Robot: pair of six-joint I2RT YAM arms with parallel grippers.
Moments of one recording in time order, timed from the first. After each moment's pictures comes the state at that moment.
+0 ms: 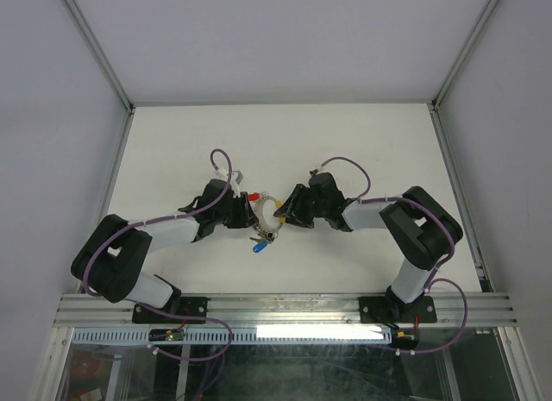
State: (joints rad) left arm -0.54 1.45 0.54 0.16 0.18 -0.55; right arm 0.68 1.72 0.72 0.28 -0.29 1.08
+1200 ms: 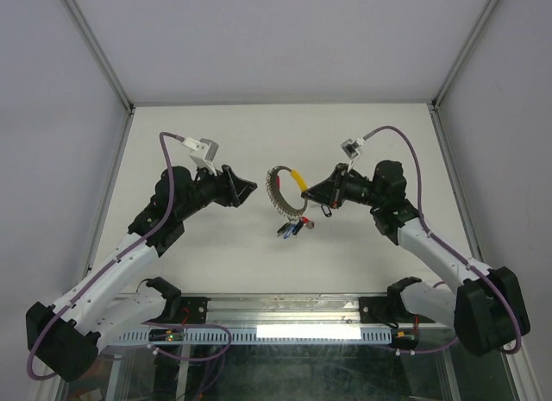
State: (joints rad) left arm -0.54 0.89 0.72 -0.03 0.20 -0.44; right arm 0.40 1.12 0.59 0.37 -0.79 0.66
